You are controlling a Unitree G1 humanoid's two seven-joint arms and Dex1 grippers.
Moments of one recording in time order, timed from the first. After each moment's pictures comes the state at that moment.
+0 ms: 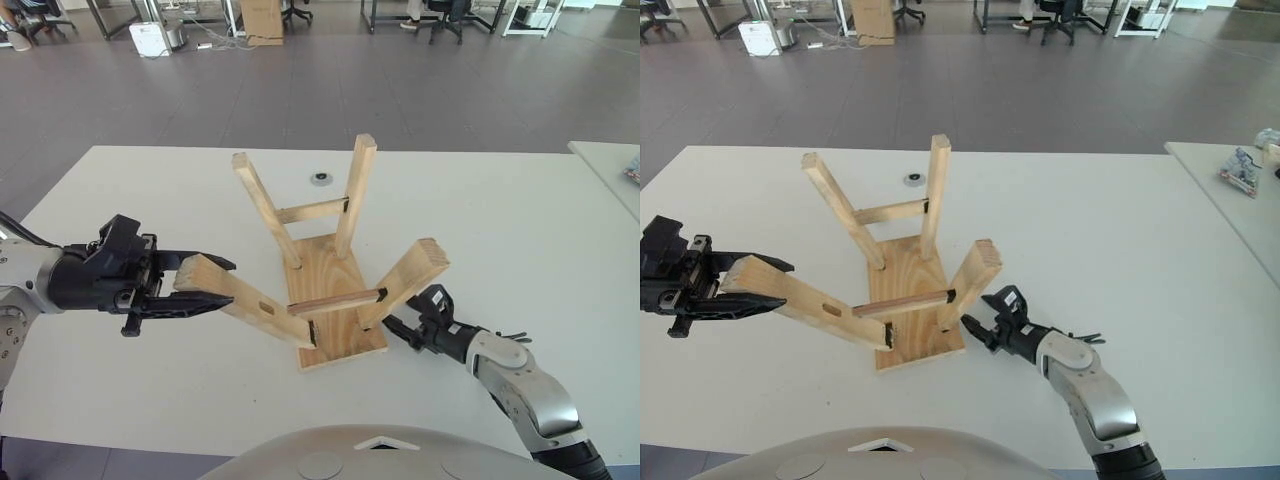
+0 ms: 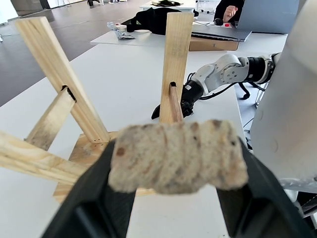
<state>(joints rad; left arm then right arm) 0.06 1.02 0.39 -0.42 -0.87 0.56 -1.41 0.24 -0.42 0.16 -0.33 0.29 0.50 0.53</state>
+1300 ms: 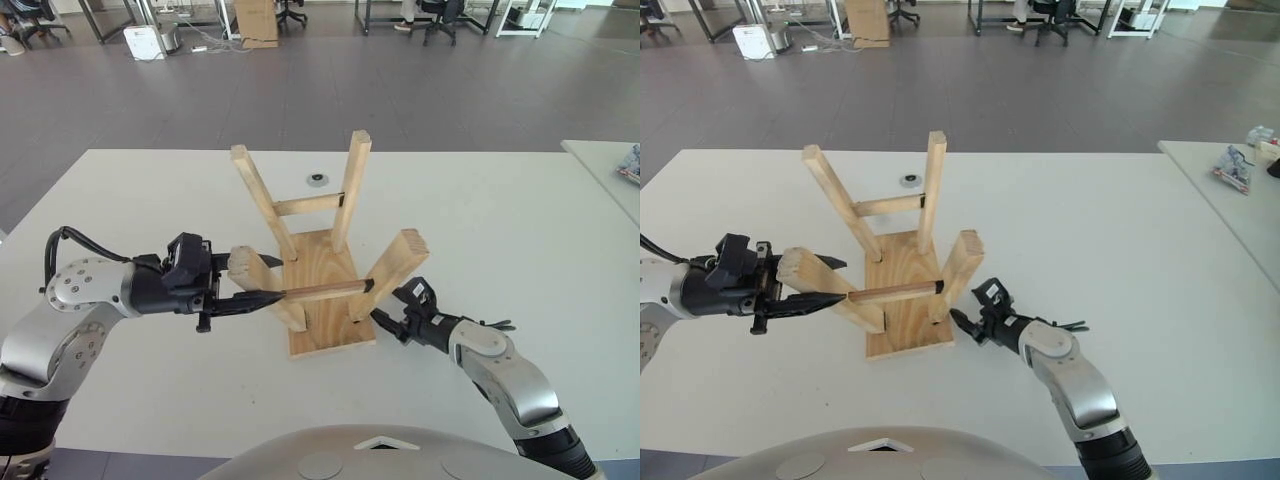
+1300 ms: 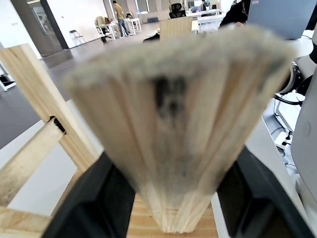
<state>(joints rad) 0.09 0.91 0.07 -0.44 -0.81 0.25 -1.13 0.15 -0.37 0.24 -0.37 0.20 0.63 0.47</state>
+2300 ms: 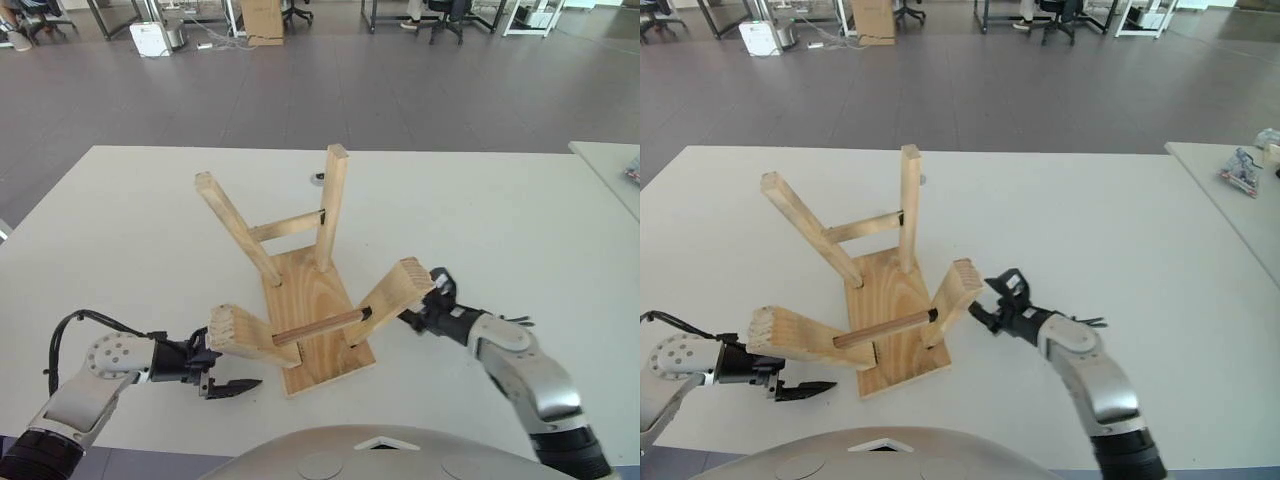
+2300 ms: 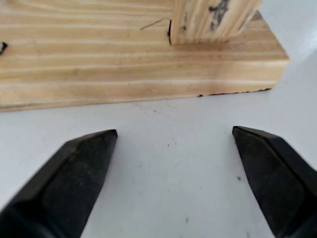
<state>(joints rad) 0.31 0.87 -0.18 -0.07 -0.31 -0.14 -1.09 0.17 -0.58 0.00 -0.37 0.35 0.62 0.68</state>
